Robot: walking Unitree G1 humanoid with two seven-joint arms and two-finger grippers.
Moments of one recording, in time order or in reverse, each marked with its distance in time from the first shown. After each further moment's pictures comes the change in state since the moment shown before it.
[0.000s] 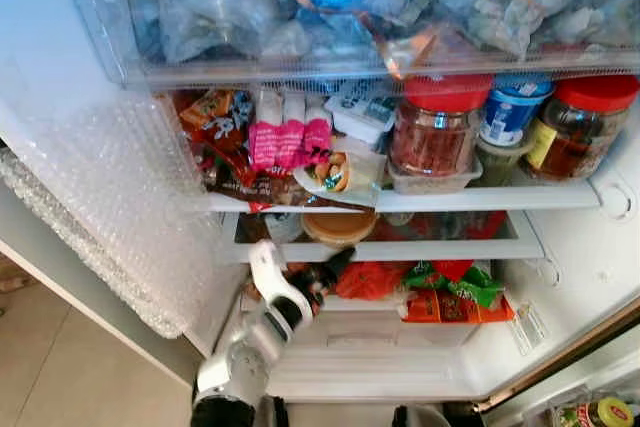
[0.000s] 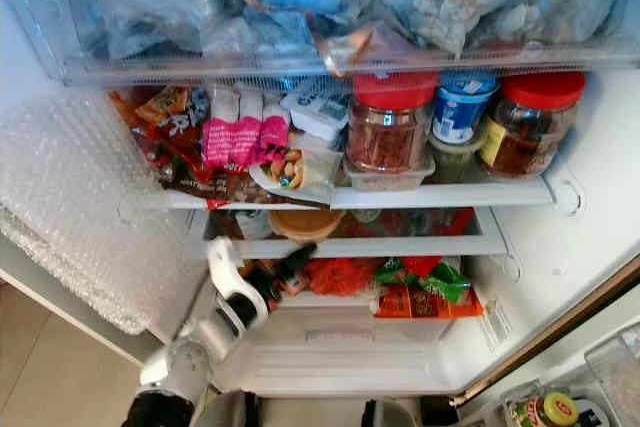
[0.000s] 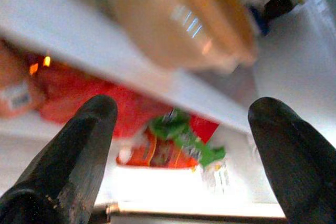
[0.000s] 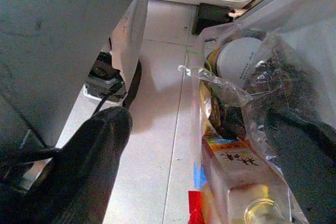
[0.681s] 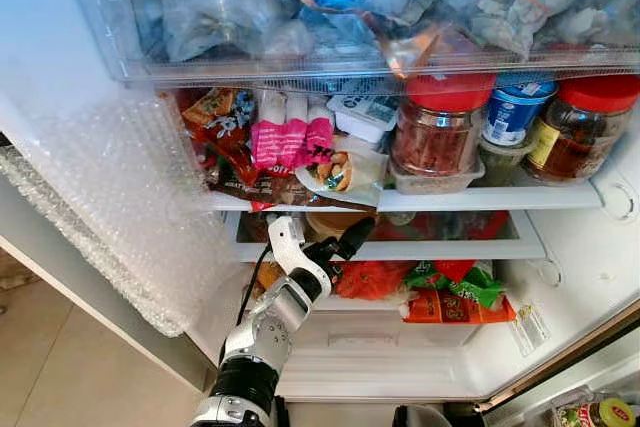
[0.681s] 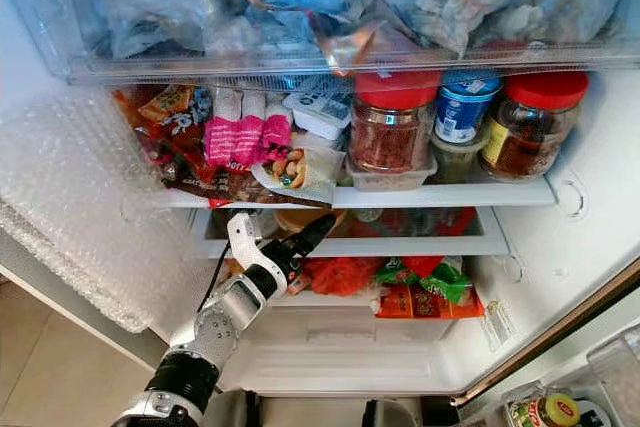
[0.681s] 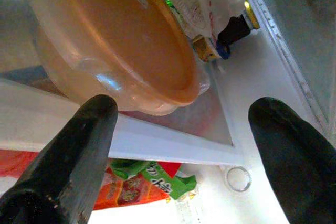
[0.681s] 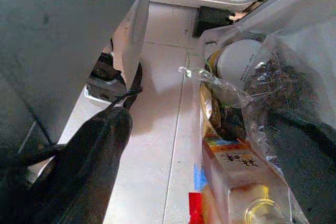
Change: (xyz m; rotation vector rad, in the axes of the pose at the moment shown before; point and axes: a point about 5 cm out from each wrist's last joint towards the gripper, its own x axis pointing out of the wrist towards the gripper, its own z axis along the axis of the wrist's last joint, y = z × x) left arm 0.032 -0.027 0.015 0.024 -0.080 -0.127; right arm -0.004 -0.003 -0.009 -0.001 -0.006 -0.006
